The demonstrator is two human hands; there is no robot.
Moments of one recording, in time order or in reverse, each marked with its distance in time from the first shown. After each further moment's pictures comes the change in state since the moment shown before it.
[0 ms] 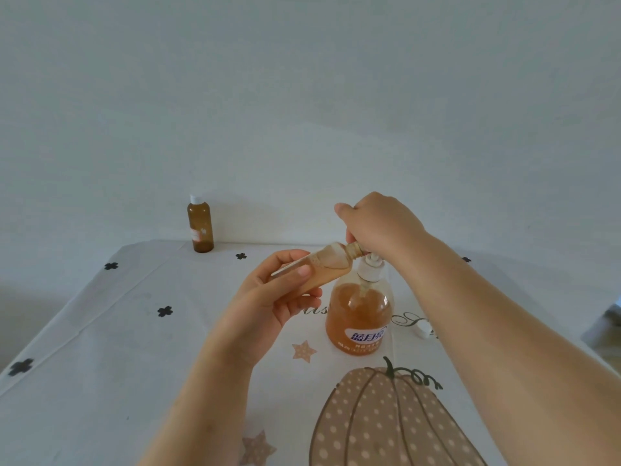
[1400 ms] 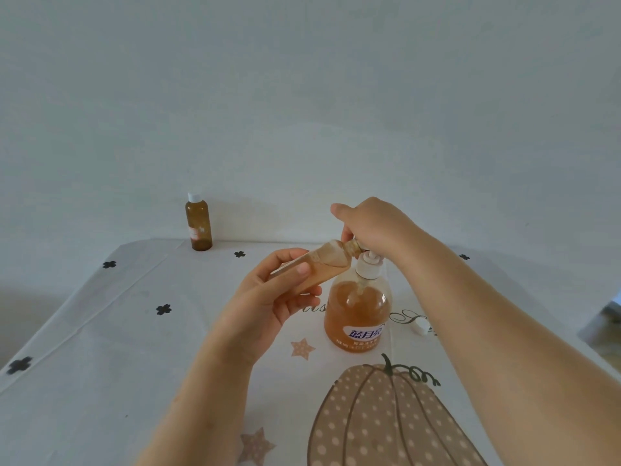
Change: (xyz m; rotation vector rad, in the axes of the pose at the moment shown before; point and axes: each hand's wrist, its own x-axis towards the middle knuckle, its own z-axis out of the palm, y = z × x) left_hand 0.002 -0.003 0.001 0.006 -0.009 0.000; right_hand 0.000 0.004 0.000 0.125 -0.122 0.052
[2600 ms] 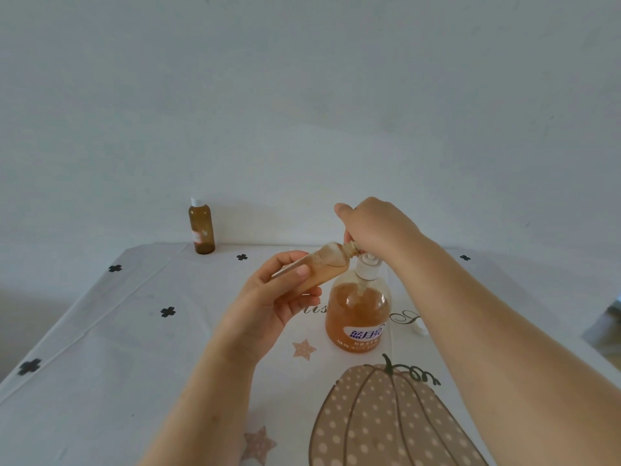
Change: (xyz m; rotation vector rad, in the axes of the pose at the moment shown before) left_hand 0.003 -0.002 -0.002 -0.024 0.003 -0.005; right_hand 0.001 0.001 0.000 -0.111 0.083 -0.014
